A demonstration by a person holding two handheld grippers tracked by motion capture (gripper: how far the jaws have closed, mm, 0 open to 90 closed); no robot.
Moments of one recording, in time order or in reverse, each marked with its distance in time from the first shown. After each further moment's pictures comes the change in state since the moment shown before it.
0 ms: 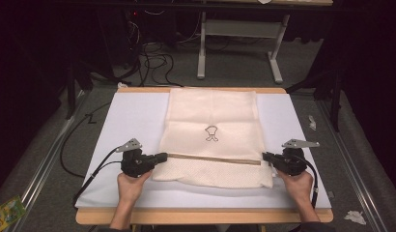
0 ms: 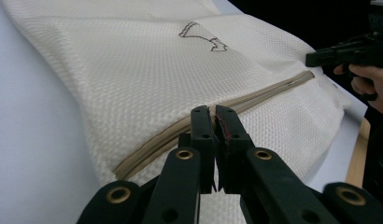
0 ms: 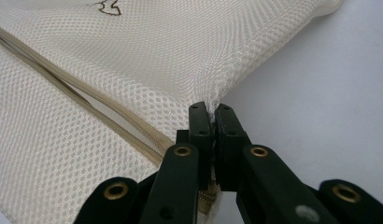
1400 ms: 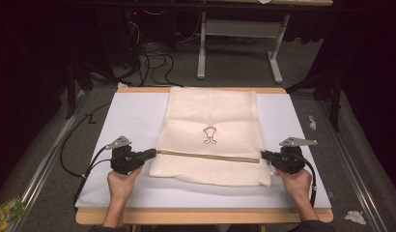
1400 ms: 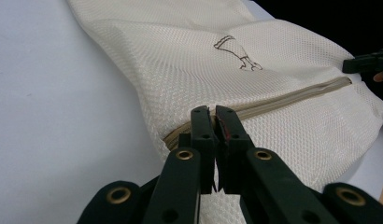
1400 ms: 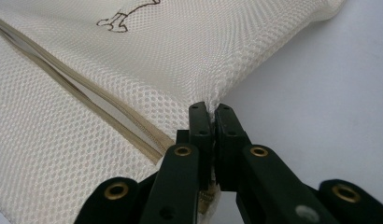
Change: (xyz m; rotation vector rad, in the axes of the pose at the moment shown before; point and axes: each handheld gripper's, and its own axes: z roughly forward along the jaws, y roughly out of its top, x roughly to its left) left arm 0.019 0.005 -0.015 0.003 0.102 -0.039; right arm 0.004 0.008 0.002 0.002 -0.013 -0.025
